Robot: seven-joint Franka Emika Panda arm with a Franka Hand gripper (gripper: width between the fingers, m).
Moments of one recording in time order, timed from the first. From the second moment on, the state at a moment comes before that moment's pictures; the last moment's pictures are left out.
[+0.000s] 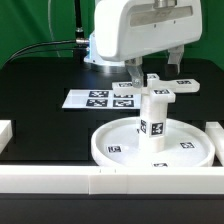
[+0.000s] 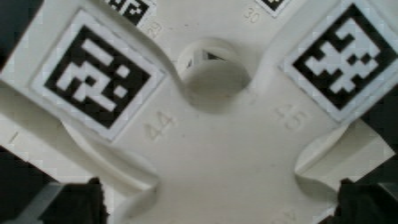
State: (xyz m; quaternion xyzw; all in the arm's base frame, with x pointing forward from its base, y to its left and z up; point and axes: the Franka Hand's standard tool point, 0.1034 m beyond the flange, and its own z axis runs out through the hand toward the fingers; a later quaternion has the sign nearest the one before) arm 0.565 0.037 0.119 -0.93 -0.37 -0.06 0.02
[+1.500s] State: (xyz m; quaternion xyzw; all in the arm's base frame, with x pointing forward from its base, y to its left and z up) arm 0.561 0.032 0.102 -0.94 -0.35 -0.04 0.03
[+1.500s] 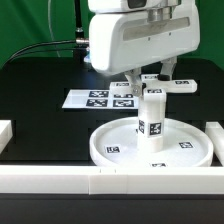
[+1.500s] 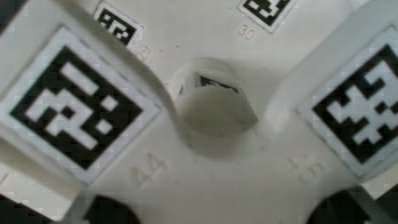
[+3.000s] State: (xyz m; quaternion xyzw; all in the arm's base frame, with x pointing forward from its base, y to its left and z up) arm 0.561 0.037 0.101 -0.95 0.29 -0.02 0.07
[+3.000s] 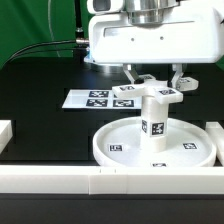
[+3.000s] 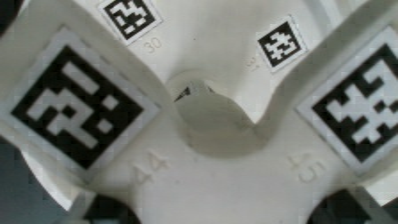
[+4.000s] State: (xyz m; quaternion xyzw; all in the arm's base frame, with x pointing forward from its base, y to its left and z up) arm 0.560 0.037 0.100 -0.74 0.67 0.00 0.11
